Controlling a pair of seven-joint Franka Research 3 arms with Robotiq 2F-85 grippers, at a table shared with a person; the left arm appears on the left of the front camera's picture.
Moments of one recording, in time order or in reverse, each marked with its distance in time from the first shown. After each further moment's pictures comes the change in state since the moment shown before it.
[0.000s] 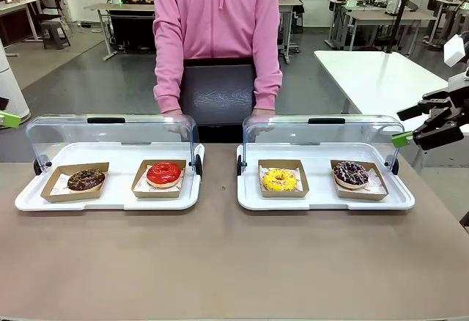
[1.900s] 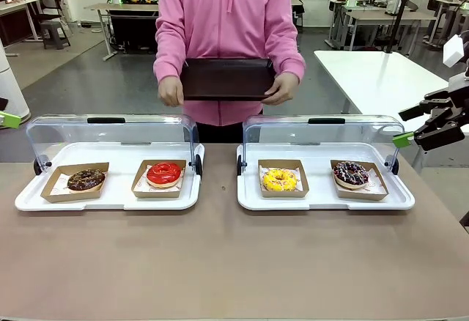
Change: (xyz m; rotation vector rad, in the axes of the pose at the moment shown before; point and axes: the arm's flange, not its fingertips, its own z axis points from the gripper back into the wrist) left arm 0.000 0.000 0.000 0.006 0.010 0.002; right arm 0.000 0.001 0.001 -0.008 0.019 0.002
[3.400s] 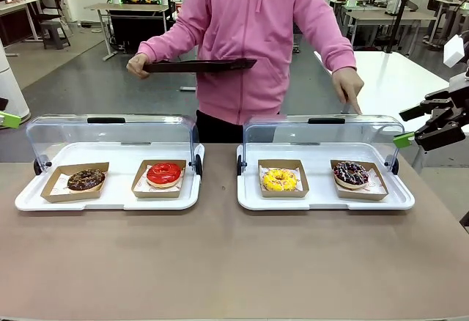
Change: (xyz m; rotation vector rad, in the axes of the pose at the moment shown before) left arm 0.000 0.000 0.000 0.000 0.000 0.000; right arm 0.000 0.000 0.001 0.000 0.003 0.000
